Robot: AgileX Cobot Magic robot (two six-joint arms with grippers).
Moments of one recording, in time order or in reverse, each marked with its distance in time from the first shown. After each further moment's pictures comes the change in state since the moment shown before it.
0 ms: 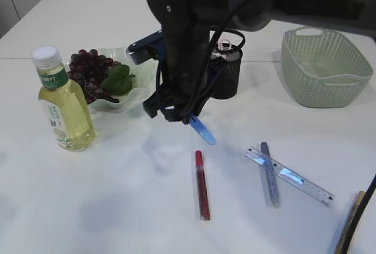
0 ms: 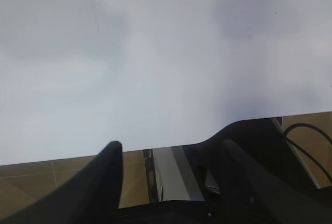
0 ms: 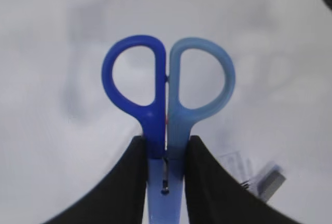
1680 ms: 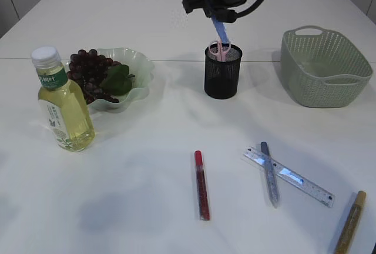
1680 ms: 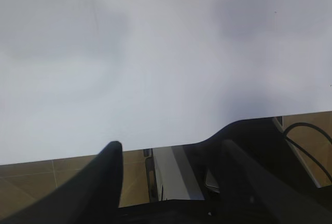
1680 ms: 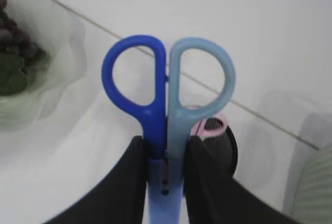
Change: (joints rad) left arm 0.000 0.000 0.000 0.000 0.002 0.000; right arm -0.226 -0.102 -0.061 -0.104 -0.465 -0.004
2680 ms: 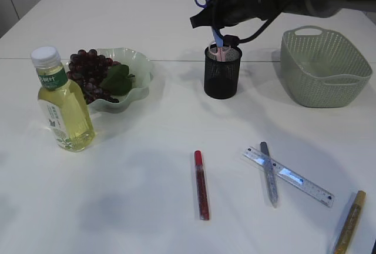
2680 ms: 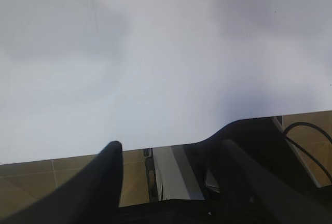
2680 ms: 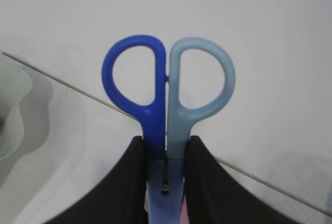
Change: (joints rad) left arm 0.000 0.000 0.000 0.000 0.000 0.000; right arm -0.107 0.151 0.061 -0.018 -0.459 0.031
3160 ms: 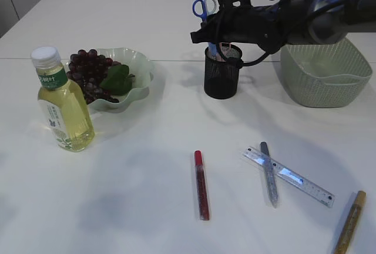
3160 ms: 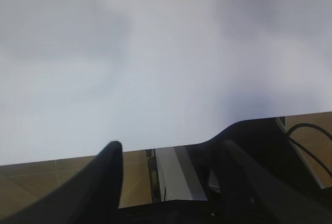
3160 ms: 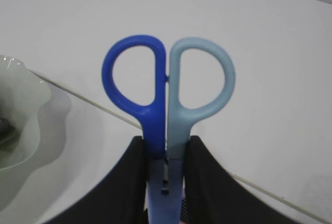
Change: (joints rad) left arm 0.000 0.000 0.000 0.008 0.000 0.000; right arm -0.017 0.000 0.196 -0.004 -0.348 0.022
